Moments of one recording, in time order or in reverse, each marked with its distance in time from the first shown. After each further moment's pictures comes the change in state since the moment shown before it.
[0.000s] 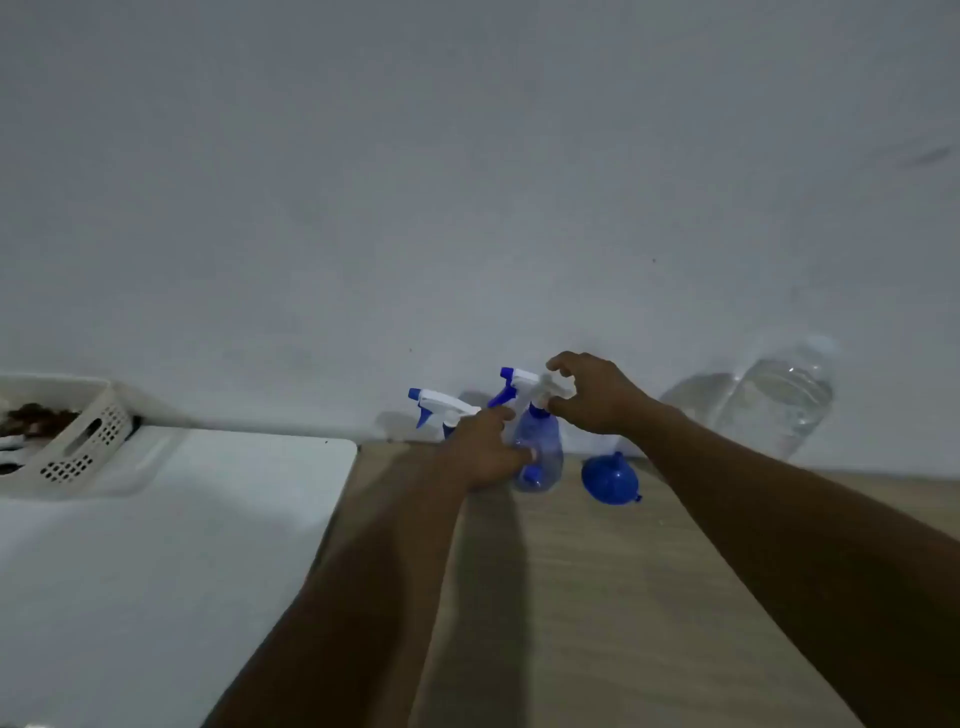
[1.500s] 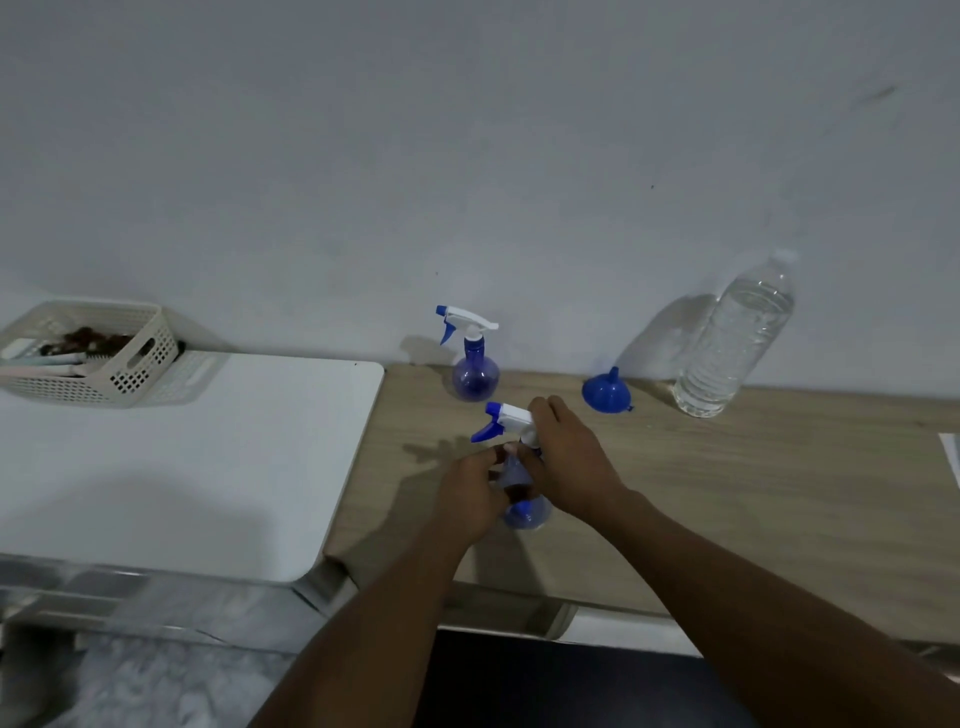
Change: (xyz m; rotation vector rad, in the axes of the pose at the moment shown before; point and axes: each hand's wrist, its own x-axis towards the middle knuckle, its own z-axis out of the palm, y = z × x) left_hand -0.173 -0.067 0.067 -0.205 0.115 -0.020; right_hand -0.181 -0.061 0.120 -0.051 0.229 -0.152
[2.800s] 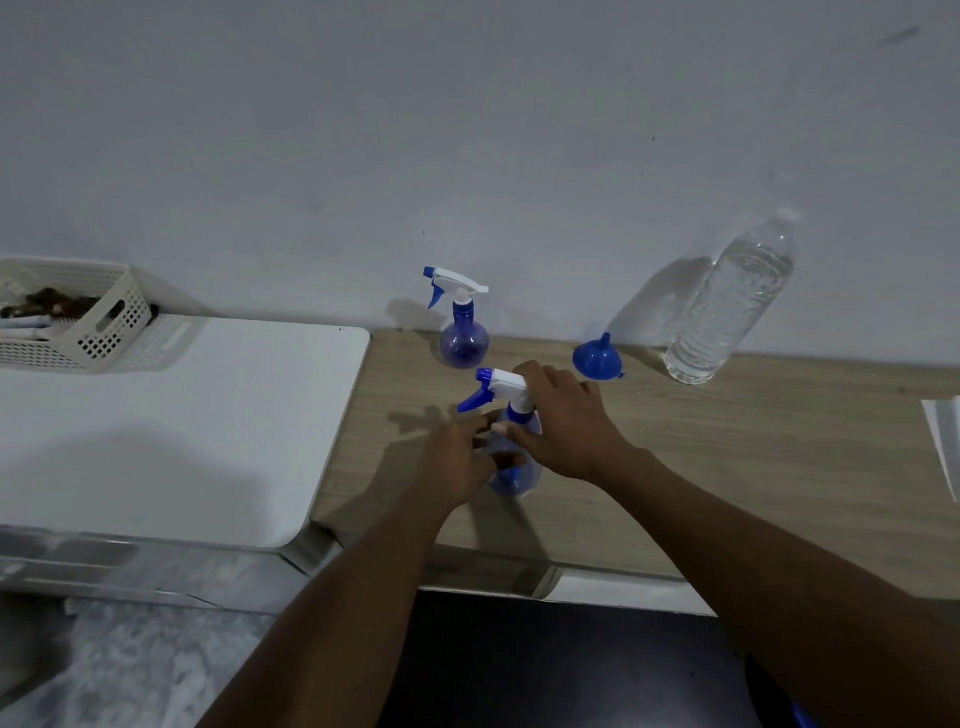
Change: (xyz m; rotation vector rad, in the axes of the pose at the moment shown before) left_hand 0.004 -0.010 -0.001 -0.066 -0.078 -0.014; right_hand -0.002 0.009 -0.012 -0.086 -0.120 -0.037
